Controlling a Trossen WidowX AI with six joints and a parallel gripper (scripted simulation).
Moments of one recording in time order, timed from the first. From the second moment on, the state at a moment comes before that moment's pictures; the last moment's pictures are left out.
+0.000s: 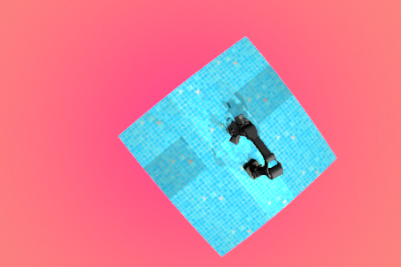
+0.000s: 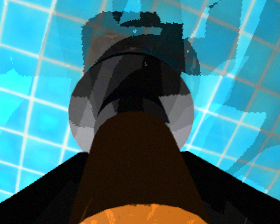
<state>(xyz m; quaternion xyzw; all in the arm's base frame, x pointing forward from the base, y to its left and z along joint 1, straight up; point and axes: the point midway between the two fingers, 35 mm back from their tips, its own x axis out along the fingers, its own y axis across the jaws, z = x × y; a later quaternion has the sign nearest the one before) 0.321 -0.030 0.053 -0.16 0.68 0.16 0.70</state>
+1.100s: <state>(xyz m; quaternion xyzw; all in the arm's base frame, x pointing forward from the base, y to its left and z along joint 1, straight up) 0.317 -0.030 0.053 -0.23 0.66 0.22 0.68</state>
